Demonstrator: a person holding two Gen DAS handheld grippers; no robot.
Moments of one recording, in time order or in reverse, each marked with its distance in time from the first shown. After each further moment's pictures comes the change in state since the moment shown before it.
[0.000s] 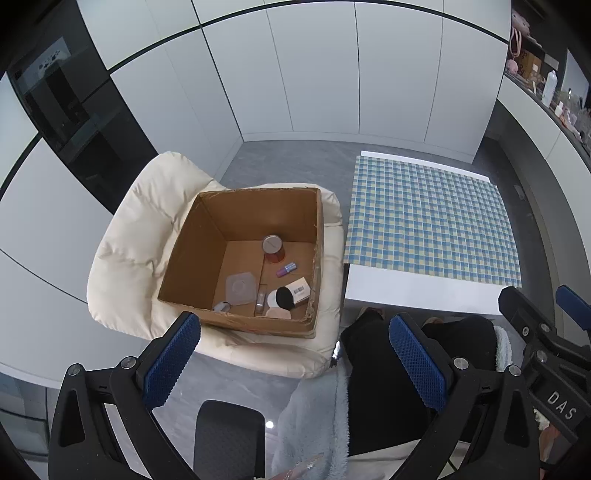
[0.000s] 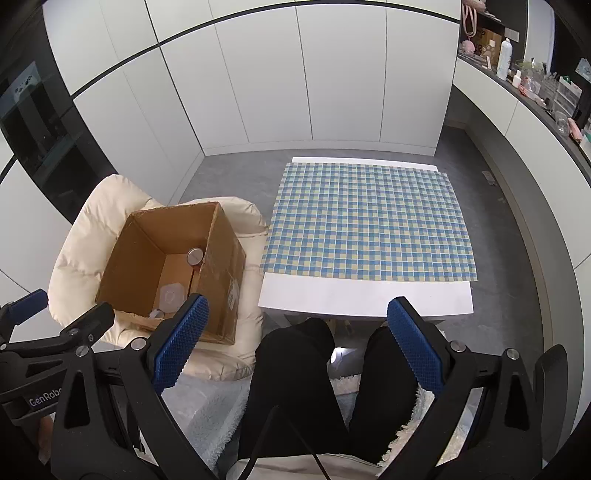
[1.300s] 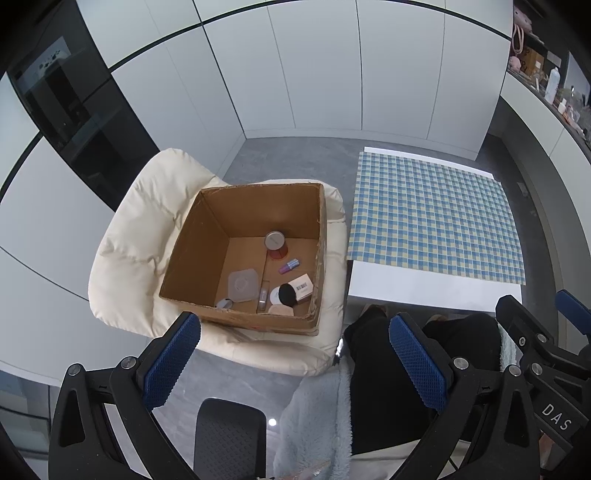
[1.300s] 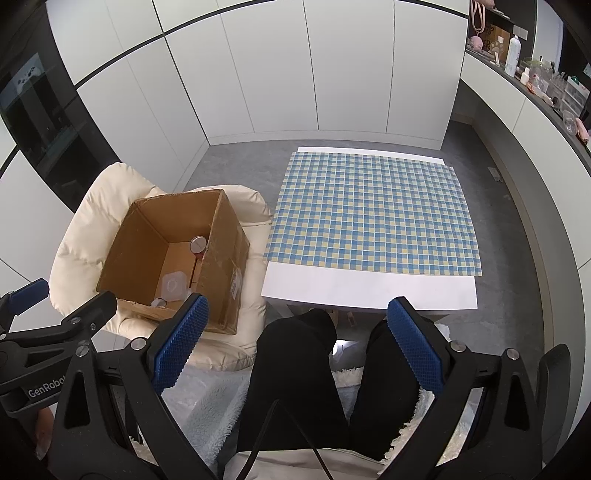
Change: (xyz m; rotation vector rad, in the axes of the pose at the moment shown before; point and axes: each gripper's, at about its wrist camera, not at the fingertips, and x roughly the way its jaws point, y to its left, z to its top) left arm 0.004 -0.002 -0.002 0.004 0.011 0.016; right arm 0.006 0.001 -0.006 -0.012 0.035 0.012
